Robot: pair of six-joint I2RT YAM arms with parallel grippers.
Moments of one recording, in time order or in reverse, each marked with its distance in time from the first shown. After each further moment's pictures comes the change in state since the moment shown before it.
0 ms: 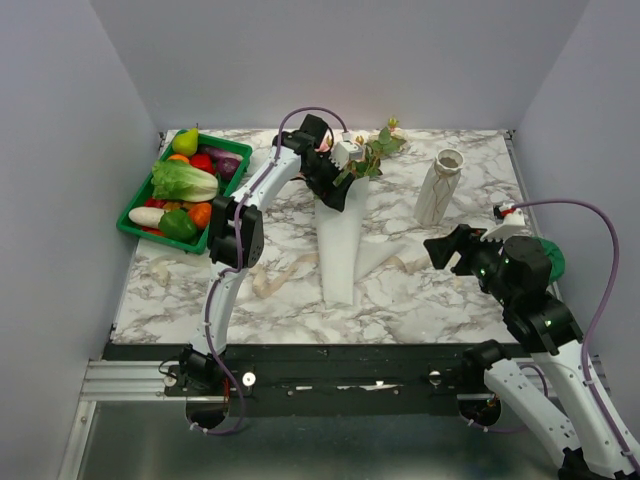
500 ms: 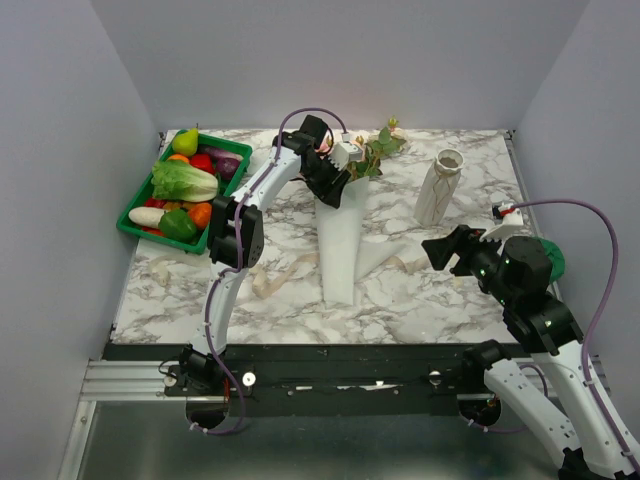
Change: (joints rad) left arm 0.000 0.000 -0.007 -0.001 -0.016 0.002; right arm 0.000 -0.002 0.000 0.008 -0.037 0.008
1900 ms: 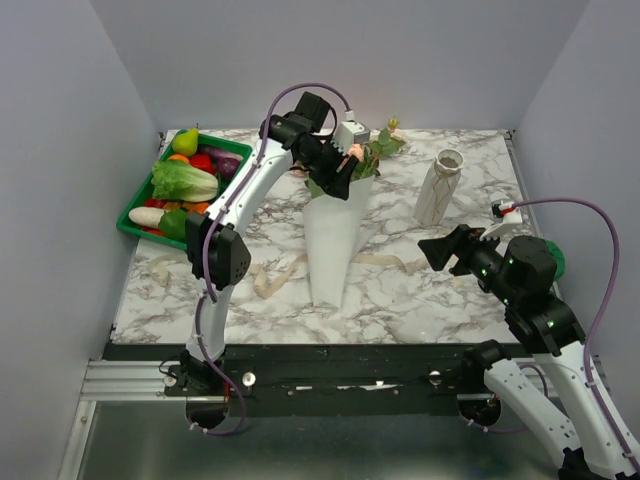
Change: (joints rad) left arm -0.059 -0.277 -0.010 -0.131 -0.005 -0.095; right arm 0.000 0.001 0.018 0.021 -0.080 0.011
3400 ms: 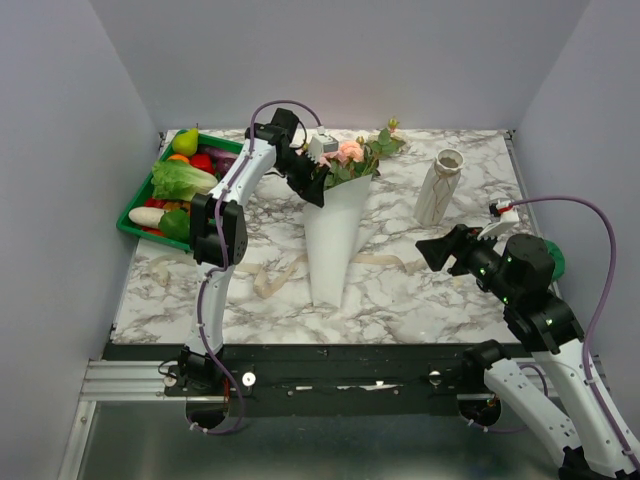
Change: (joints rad) left arm 0.175 0.195 -0.045 0.009 0.167 0.168; right arm 0.000 0.013 0.000 0.005 -0.027 0.004
